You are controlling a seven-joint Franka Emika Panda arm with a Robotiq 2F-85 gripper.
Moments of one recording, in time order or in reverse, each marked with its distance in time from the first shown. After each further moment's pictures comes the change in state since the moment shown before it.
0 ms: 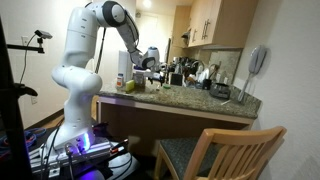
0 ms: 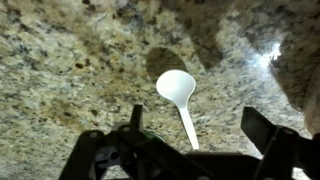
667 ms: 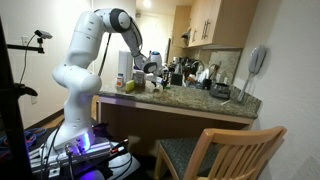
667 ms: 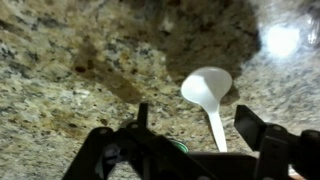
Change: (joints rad) arm -0.044 0.120 0.032 0.078 0.102 0.078 -0.039
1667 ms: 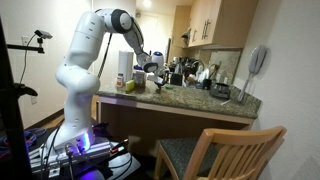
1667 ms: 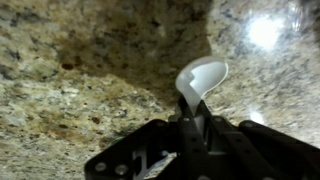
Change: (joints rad) arm -0.098 0.000 0.100 0.028 0.165 -0.040 -0.136
